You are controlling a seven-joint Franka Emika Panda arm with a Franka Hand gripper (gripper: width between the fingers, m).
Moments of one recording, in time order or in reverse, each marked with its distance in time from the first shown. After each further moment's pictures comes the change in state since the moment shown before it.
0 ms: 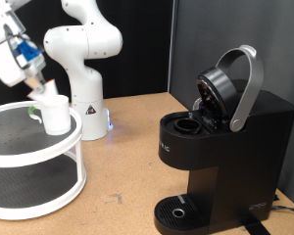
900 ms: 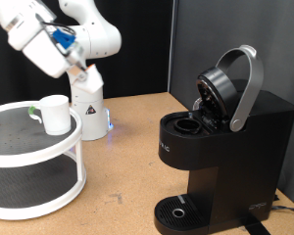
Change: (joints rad) arm 0.138 0.038 0.033 0.064 0.236 -0.069 0.068
